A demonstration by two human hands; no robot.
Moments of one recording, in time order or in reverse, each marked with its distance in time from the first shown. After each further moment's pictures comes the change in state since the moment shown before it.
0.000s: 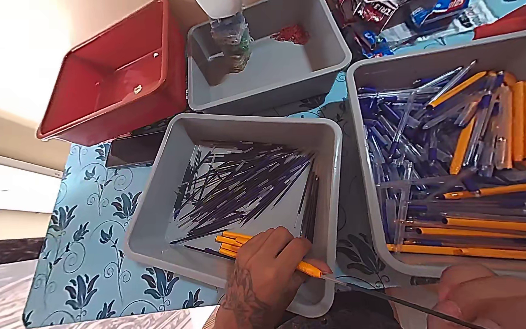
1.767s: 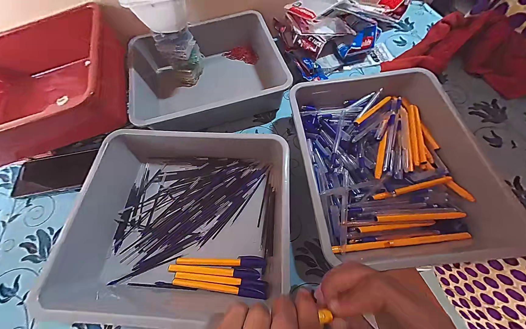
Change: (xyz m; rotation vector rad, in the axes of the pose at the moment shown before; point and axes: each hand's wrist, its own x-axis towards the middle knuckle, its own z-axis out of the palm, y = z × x) left_hand 0.008 0.060 -0.011 0.236 0.075 0.159; right_hand -0.006 -0.001 0.001 0.016 -0.257 0.265
